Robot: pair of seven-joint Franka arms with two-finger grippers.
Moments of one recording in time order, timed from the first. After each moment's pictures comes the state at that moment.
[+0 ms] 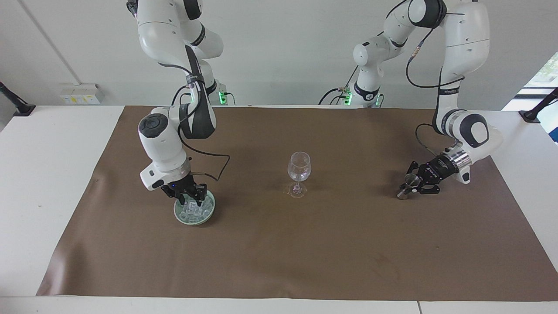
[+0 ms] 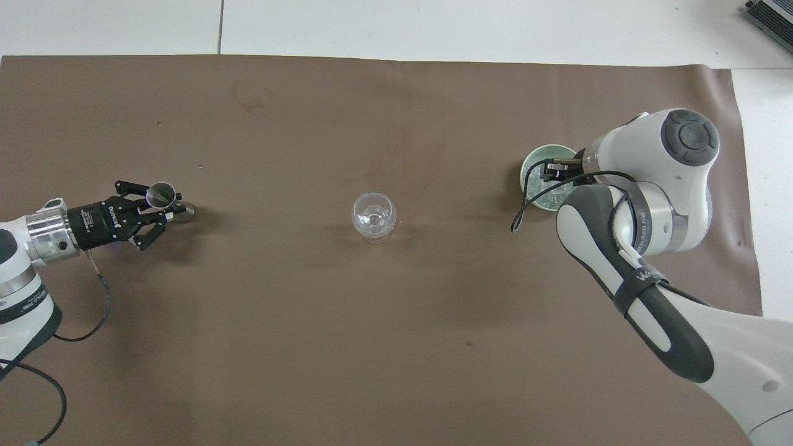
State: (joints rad) left arm 0.40 0.36 -0.12 -2.10 -1.32 1.96 -0.74; right arm 0.05 0.35 0.05 -1.85 -0.01 2.33 0.23
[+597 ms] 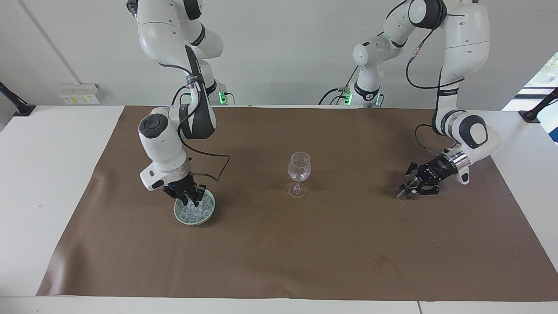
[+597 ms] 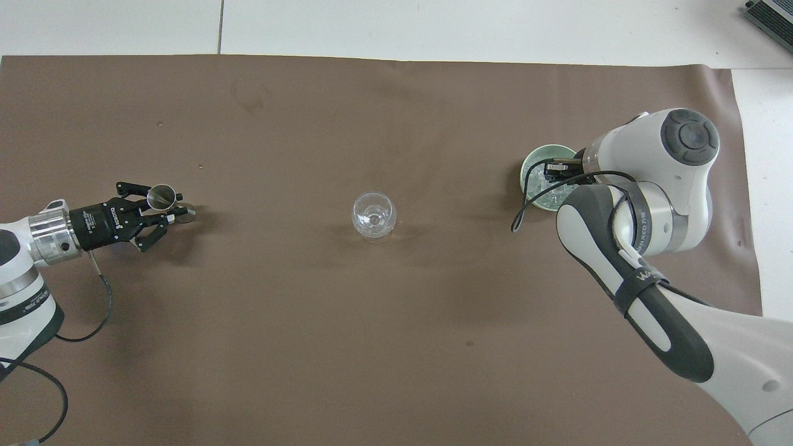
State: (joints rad) left arm 0.40 0.37 -0.12 -2.10 -1.32 1.97 -0.73; right arm 0.05 0.35 0.05 -1.85 -0.01 2.33 0.23
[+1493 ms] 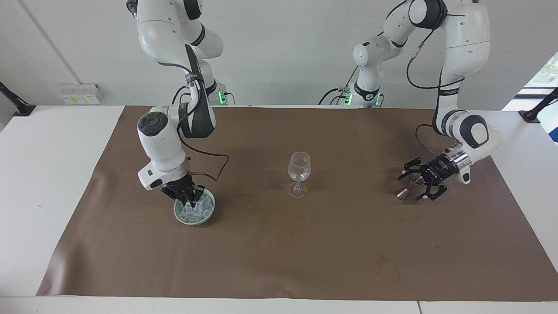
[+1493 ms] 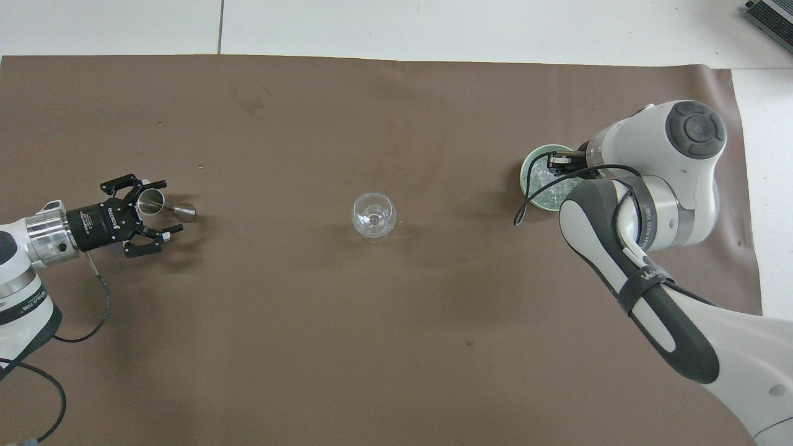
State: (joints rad) left arm 0.40 0.37 -0.11 -2.10 -1.32 1.97 -0.73; right arm 0.05 0.35 0.05 -1.80 -0.03 2.29 0.27
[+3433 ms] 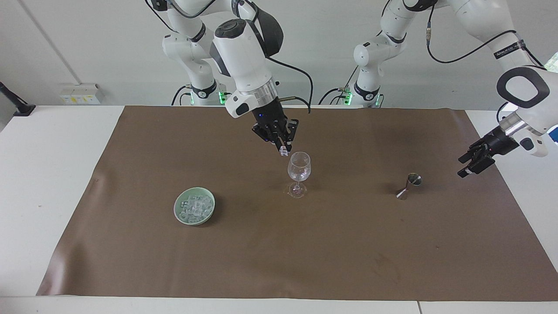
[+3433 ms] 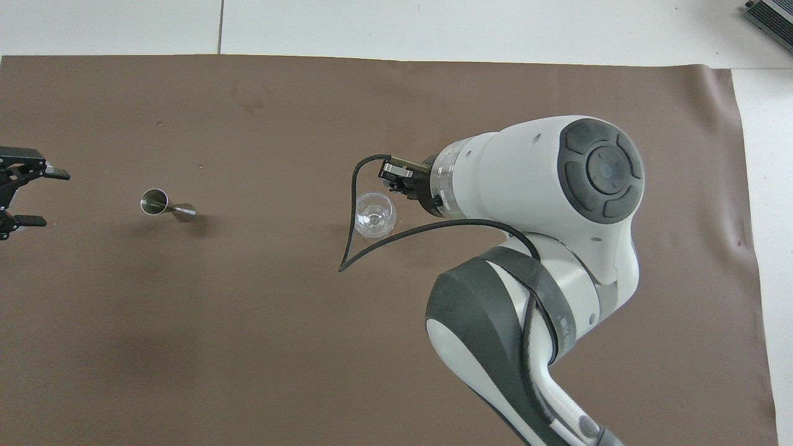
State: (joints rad) left arm 0.42 0.16 -0.12 -1.79 -0.39 1.90 -0.37; right arm 0.09 0.19 0.46 -1.64 0.13 2.17 0.81
